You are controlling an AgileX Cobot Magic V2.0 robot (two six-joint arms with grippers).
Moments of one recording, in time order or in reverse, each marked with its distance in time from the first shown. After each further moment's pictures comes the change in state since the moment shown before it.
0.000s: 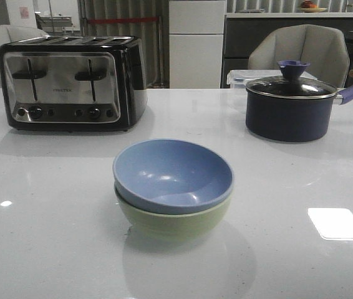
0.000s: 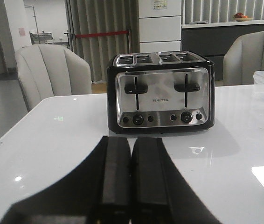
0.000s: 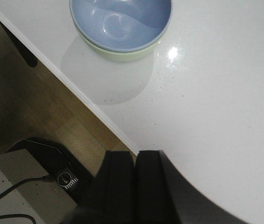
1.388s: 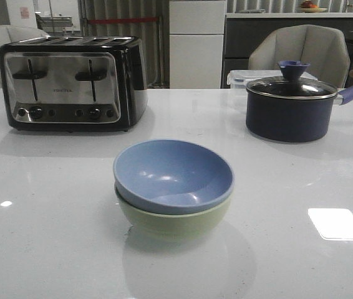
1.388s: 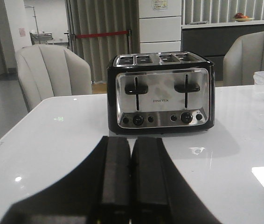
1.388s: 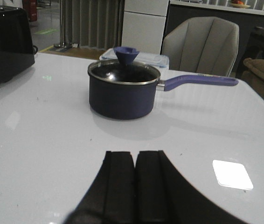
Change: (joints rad) left arm 0.000 0.000 0.000 0.000 -0.001 0.000; right arm -0.562 -0.709 0.699 -0.016 -0.776 0.023
